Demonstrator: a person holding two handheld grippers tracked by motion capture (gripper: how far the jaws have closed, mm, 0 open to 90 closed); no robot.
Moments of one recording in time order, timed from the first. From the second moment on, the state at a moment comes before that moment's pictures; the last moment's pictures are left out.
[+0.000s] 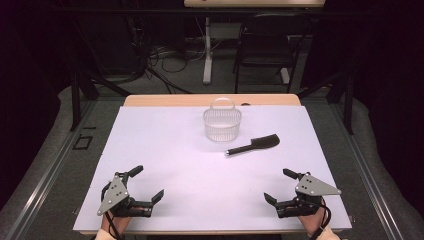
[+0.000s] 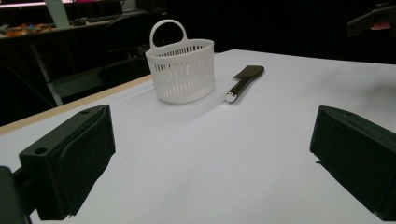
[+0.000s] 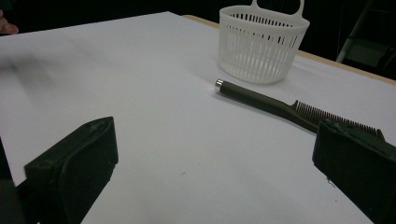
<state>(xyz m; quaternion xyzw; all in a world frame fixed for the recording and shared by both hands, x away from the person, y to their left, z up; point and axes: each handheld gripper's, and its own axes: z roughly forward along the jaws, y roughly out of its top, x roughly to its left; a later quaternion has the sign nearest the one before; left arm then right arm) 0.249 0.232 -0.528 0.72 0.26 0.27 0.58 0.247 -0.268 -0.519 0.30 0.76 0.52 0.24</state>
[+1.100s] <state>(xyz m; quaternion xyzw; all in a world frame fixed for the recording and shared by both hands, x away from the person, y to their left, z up) 0.254 0.233 -0.527 0.73 0.26 0.27 0.57 0.289 -0.246 -0.520 0.33 0.79 0.48 0.20</state>
